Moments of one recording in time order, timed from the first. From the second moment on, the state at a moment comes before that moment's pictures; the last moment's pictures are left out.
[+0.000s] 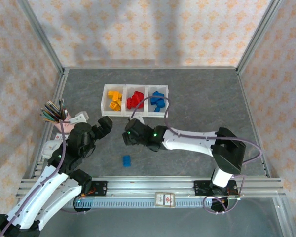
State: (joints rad) left arm -0.45 0.55 0.61 -0.57 -0.29 -0.89; right arm 1.16 1.69 1.18 -0.37 0.28 0.65
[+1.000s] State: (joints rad) left arm -0.44 0.48 0.61 -0.68 -0.34 -0.94; right arm 1.34 1.96 1.23 -0.38 0.33 0.81
